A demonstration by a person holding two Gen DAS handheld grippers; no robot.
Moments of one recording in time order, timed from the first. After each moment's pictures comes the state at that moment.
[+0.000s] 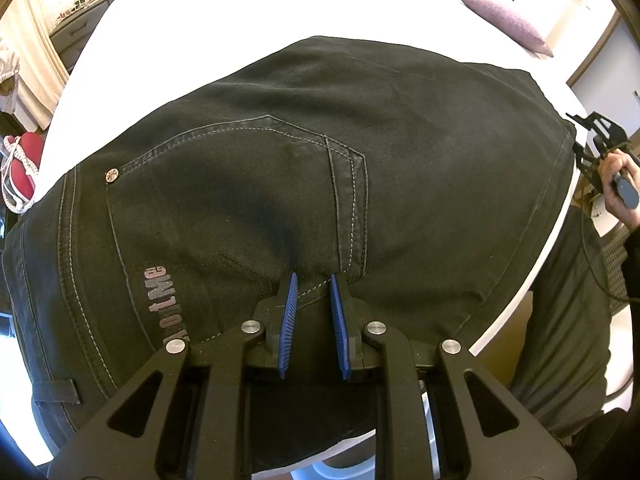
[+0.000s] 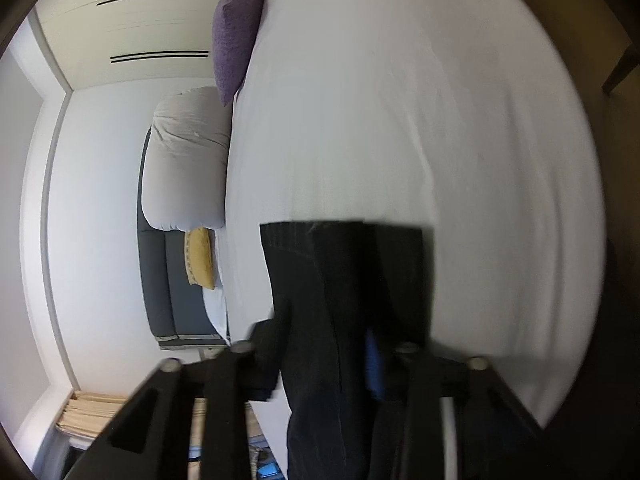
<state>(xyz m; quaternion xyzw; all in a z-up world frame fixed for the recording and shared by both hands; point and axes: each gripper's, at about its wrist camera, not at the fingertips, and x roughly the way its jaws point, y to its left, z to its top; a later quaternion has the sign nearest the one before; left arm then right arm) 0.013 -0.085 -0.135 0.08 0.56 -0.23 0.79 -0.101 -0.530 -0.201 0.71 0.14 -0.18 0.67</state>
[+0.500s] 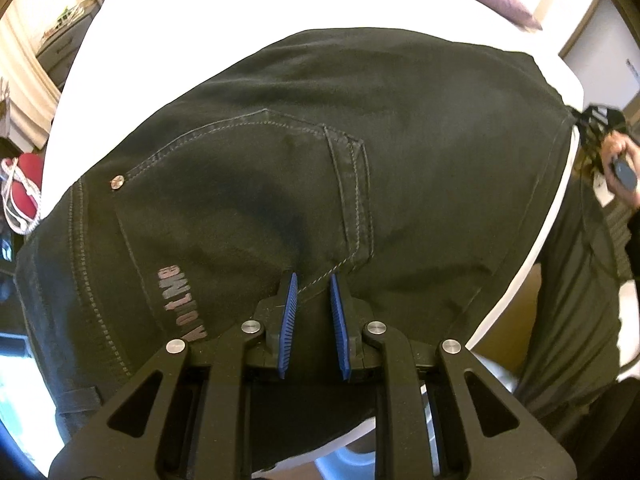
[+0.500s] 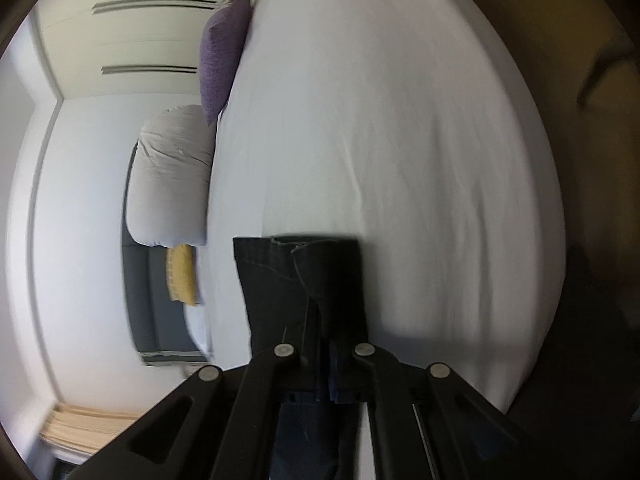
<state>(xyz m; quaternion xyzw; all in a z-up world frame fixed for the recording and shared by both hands) 0.012 -0.079 -0.130 0.13 0.57 -0.25 0.78 -0.124 -0.521 -0.198 0.68 0.14 -0.24 0.68</state>
